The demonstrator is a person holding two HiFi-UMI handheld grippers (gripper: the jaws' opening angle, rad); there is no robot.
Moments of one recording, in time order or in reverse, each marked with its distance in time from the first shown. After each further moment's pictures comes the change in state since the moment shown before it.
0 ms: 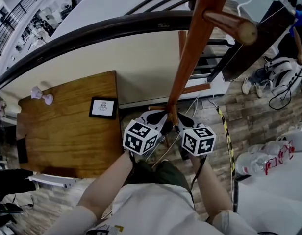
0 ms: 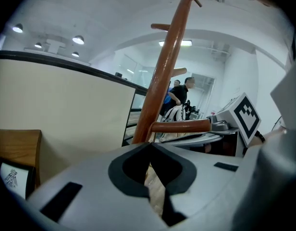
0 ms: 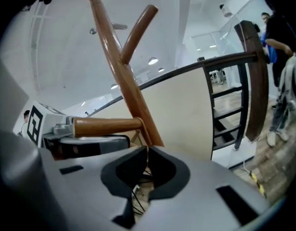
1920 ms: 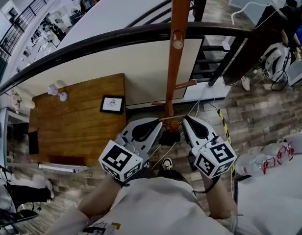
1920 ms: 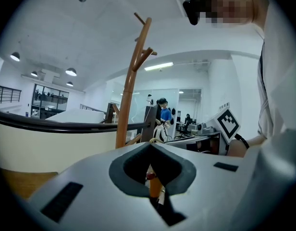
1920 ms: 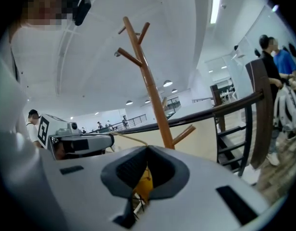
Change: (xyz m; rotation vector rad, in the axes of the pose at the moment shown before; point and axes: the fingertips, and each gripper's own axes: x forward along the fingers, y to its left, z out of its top) left arm -0.166 -0.141 0.136 0.175 -0.262 0.009; right arm -0.185 0.102 0.114 -0.141 -0.238 0.114
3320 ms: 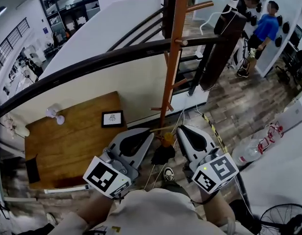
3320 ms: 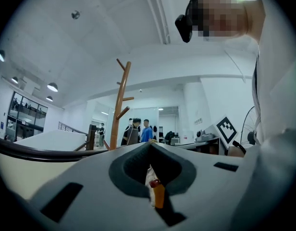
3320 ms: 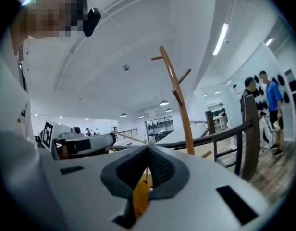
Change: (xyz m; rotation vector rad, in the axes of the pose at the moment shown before) left arm -0.174 -0.045 0.088 0.114 -0.227 -0.235; right arm -0.072 0.187 0.056 -0.113 -0.215 -0.148
